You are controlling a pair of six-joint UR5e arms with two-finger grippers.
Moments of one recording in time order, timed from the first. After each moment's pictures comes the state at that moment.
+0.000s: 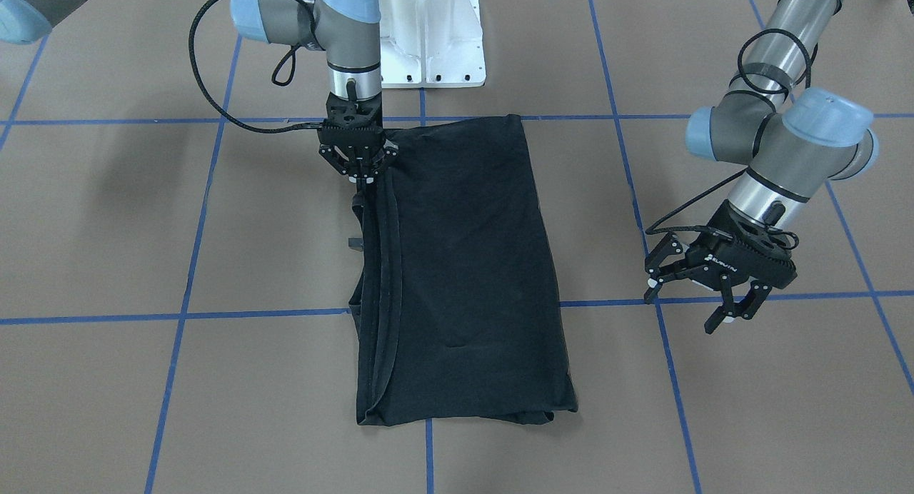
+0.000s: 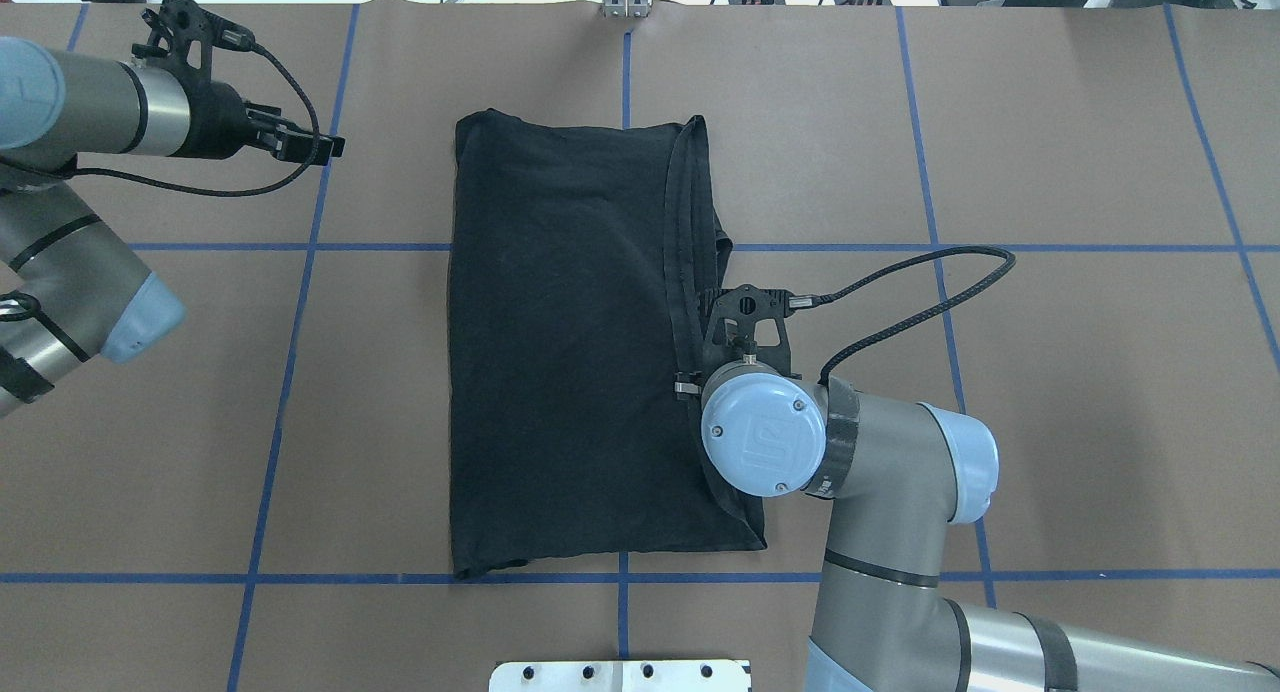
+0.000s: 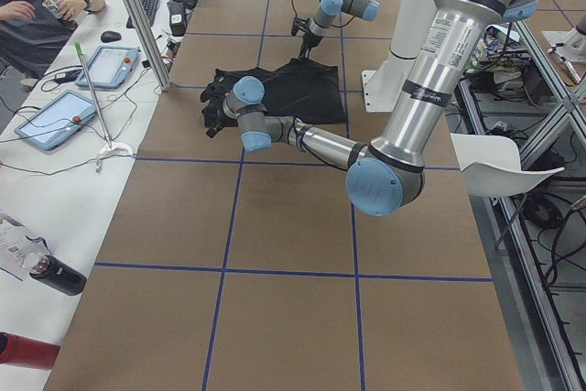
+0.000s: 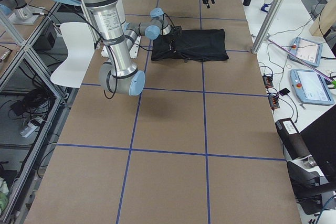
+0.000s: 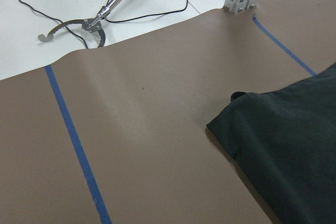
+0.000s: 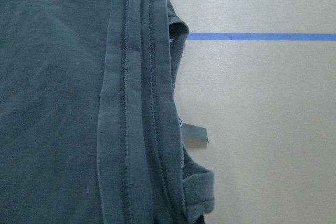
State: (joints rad) left arm -0.95 -1.96 -1.43 -2.53 -1.93 -0.64; right arm 0.32 -1.05 1.82 -1.59 1.36 1.37
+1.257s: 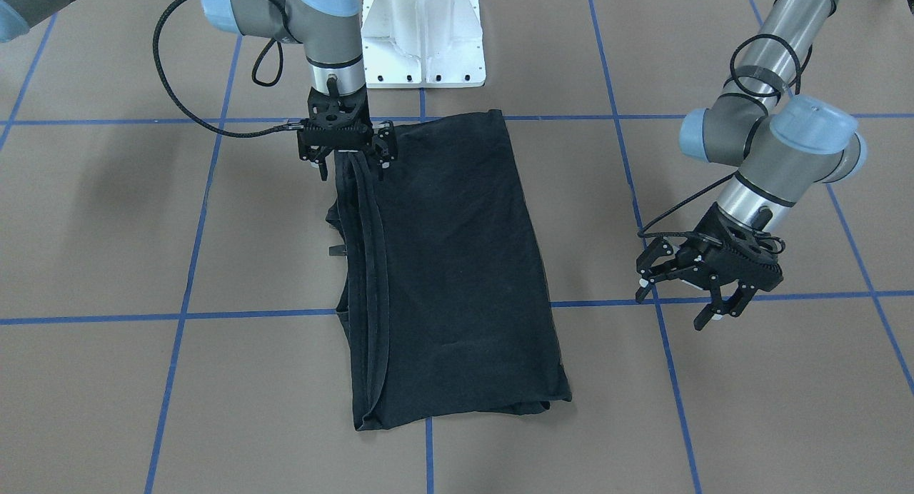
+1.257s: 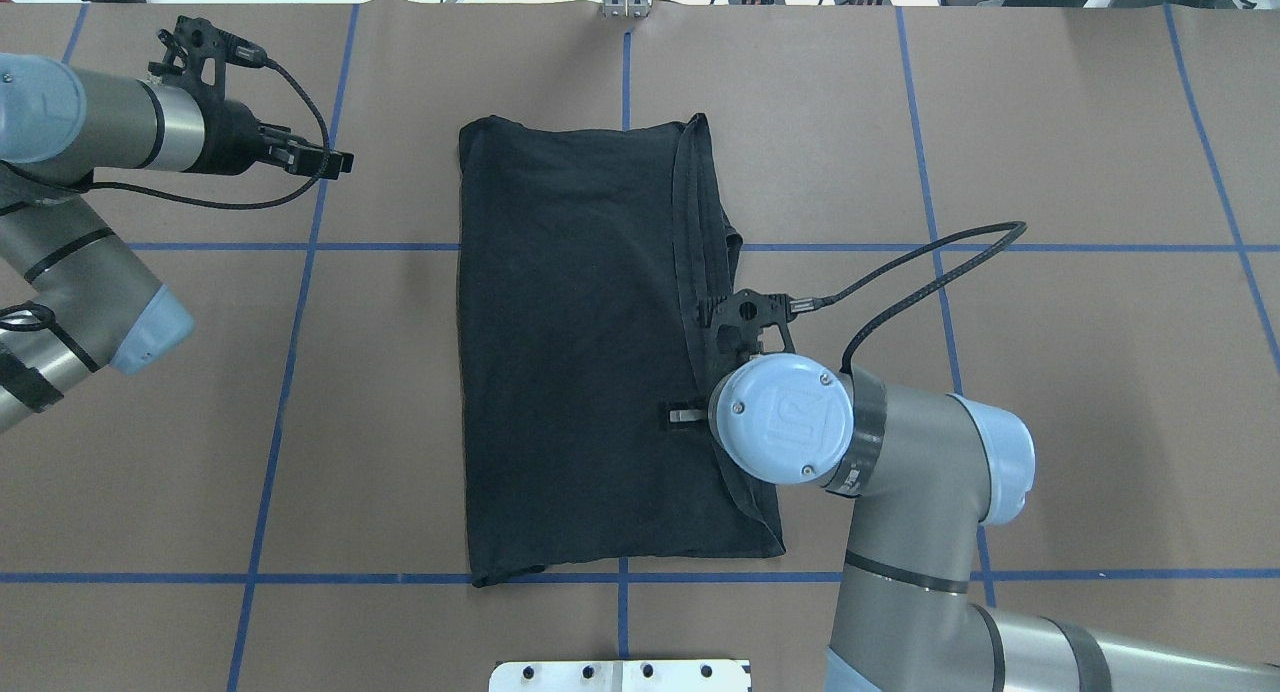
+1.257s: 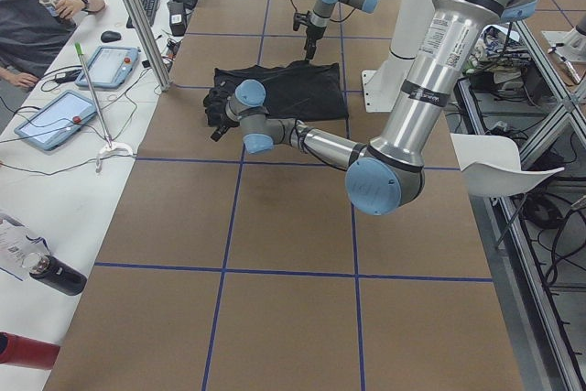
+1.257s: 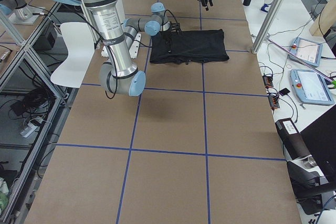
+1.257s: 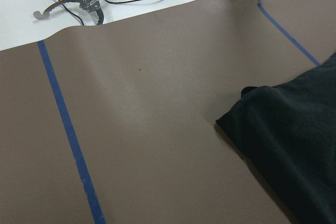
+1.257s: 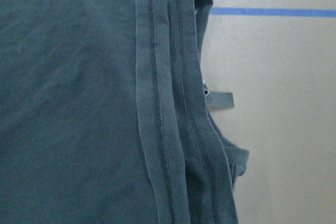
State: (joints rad) left arm -0.92 -1.96 -1.41 -2.54 -1.94 -0.69; right arm 0.32 -1.05 1.91 -1.66 1.53 1.28
